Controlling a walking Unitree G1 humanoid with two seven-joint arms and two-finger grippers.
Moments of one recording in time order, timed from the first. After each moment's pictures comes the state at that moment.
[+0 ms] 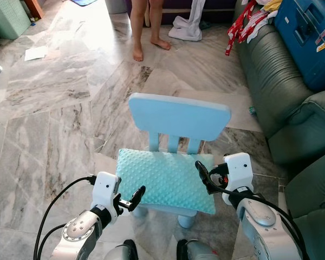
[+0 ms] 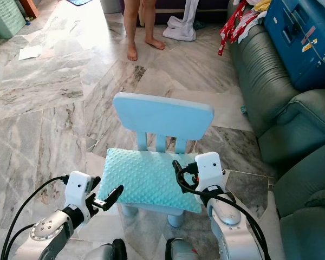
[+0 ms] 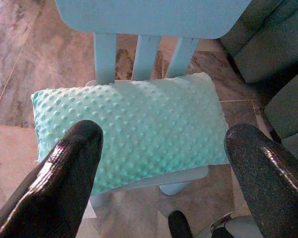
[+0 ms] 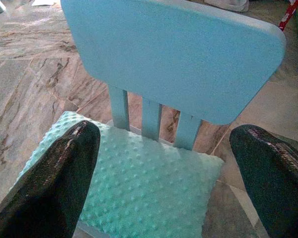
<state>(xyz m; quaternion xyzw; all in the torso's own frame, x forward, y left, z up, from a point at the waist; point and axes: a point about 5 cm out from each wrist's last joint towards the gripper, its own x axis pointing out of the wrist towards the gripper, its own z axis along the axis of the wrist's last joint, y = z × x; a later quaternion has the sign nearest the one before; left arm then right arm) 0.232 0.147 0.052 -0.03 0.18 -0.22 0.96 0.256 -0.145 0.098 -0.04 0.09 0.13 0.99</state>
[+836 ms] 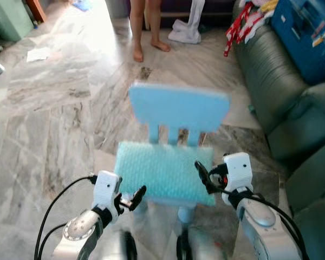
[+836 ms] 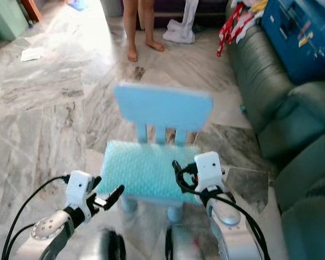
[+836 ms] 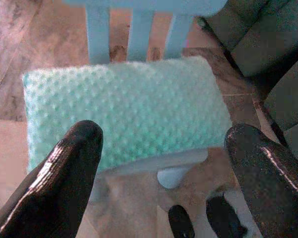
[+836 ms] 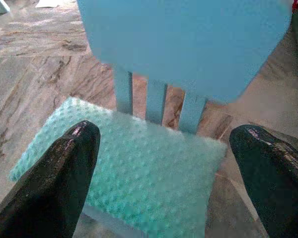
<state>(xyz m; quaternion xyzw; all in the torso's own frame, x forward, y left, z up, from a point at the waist) 0.233 0.145 0.052 -0.03 0.18 -0.23 0.96 0.256 -0.144 0.098 -0.04 0.09 0.14 0.99</state>
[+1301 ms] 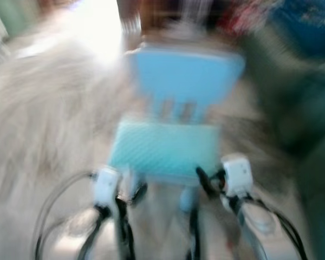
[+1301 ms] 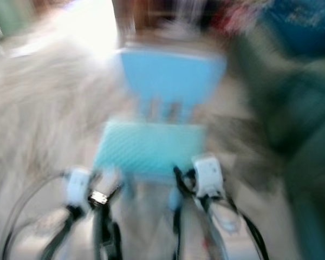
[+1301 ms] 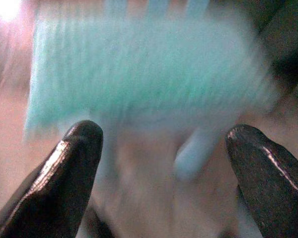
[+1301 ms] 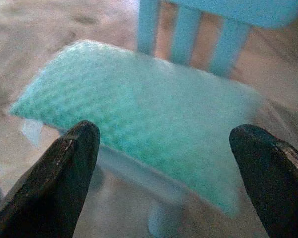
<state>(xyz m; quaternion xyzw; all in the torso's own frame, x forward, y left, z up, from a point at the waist) 0.234 0.153 0.050 -0.02 0.18 -0.21 0.96 0.262 -0.139 0.101 -0.05 0.08 0.15 0.98</state>
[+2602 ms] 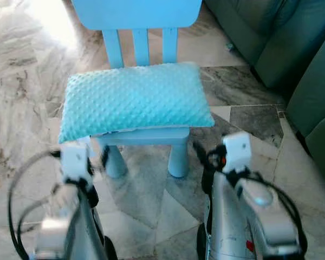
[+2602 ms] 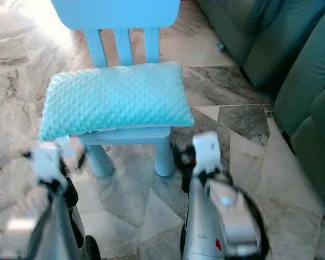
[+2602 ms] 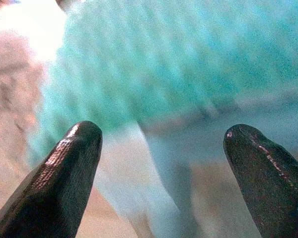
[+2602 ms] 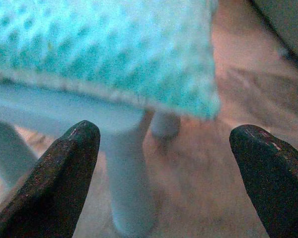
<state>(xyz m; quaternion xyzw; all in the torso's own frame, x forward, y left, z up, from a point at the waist) 0.283 0.203 0.113 0.06 0.01 0.00 1.00 0.291 -0.140 0.139 -0.06 0.00 0.15 0.99</state>
